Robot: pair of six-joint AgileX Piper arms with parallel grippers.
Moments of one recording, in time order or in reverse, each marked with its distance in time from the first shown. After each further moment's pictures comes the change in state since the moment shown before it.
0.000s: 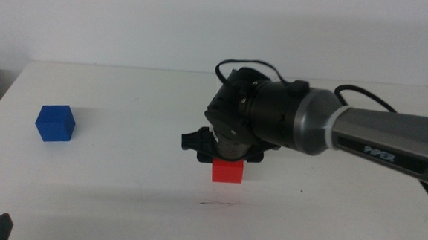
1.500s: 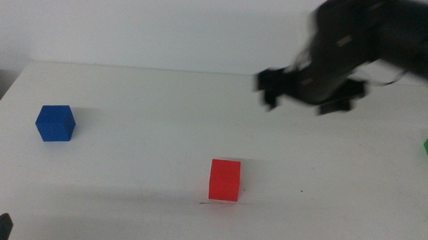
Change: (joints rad) left arm 0.000 0.000 0.000 0.000 0.000 0.000; right arm -0.232 -0.247 -0.001 0.160 0.143 -0.299
